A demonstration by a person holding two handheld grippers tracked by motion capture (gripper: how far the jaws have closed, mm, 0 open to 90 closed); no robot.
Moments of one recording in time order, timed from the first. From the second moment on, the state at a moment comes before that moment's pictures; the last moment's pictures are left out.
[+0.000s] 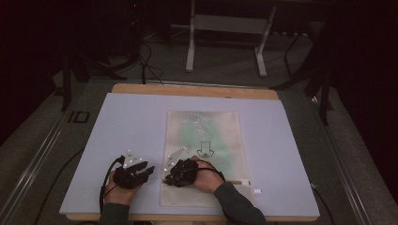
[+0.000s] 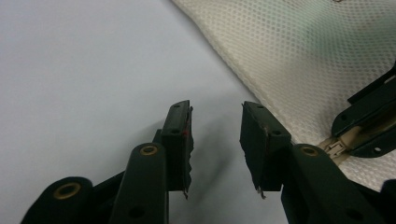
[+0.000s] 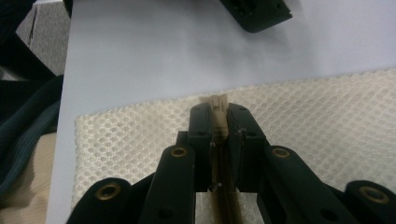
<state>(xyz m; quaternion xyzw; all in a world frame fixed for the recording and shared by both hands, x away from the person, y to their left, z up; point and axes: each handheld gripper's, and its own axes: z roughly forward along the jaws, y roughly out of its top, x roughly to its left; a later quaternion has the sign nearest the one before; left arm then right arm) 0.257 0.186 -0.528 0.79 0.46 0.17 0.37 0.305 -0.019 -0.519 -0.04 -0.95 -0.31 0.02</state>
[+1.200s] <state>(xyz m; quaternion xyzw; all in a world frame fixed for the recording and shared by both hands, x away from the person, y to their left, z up) 0.253 0.150 -0.533 0.82 0.41 0.13 0.38 0.298 -0.021 -0.522 -0.04 -0.95 -0.32 0.00</state>
